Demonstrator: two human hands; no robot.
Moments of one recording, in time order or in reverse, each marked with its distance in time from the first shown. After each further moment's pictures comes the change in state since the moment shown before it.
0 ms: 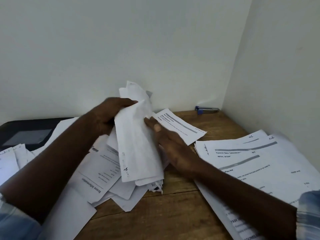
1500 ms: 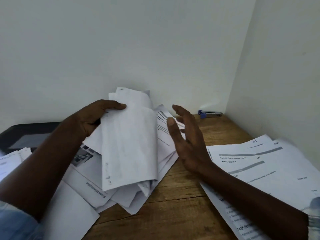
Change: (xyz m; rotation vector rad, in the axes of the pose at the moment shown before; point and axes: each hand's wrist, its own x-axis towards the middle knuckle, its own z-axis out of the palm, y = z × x) left_hand -0.008 0.006 -0.037 -0.038 0.039 -0.036; right_hand 0.001 0.004 -0.019 -0.207 0.390 -0.220
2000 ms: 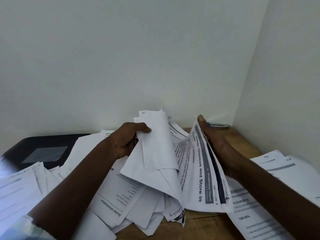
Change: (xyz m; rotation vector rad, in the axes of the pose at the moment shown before) left_hand 0.017 -0.022 0.028 -0.049 -0.014 -0.002; right_hand 0.041 -0.003 -0.042 0.394 -0.296 0.631
